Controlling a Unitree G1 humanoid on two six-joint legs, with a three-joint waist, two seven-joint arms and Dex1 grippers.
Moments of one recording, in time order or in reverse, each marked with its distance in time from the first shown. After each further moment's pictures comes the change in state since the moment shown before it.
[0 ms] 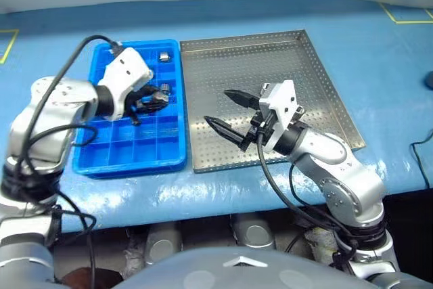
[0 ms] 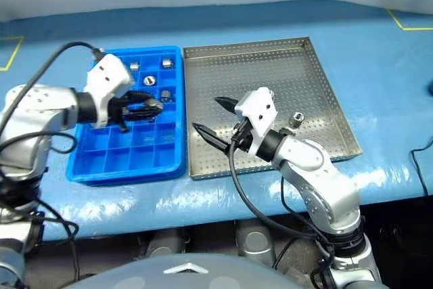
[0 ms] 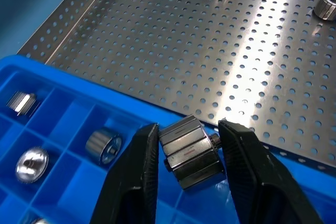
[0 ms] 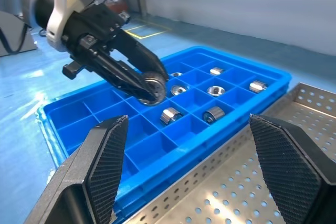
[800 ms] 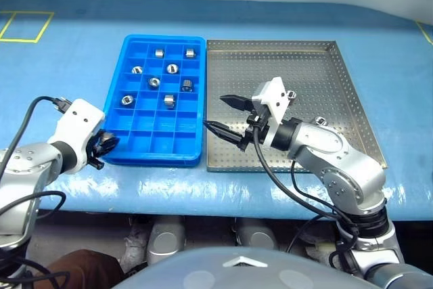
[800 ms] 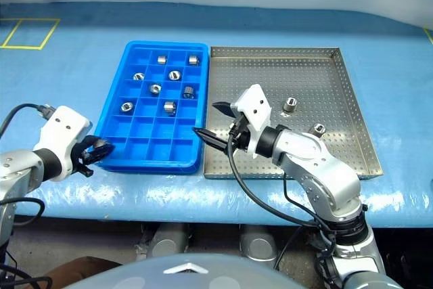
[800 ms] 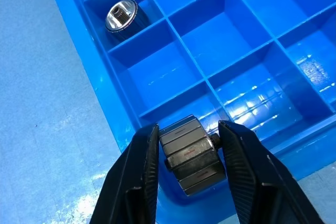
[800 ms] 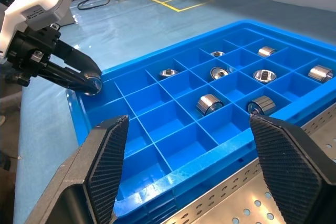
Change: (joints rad) left arm 0.433 -0.009 0.249 -0.188 -0.034 0.169 0.305; right arm -0.056 -0.037 0.000 0.051 0.055 0.104 0.004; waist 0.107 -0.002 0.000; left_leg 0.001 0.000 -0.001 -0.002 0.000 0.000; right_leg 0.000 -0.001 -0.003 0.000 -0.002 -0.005
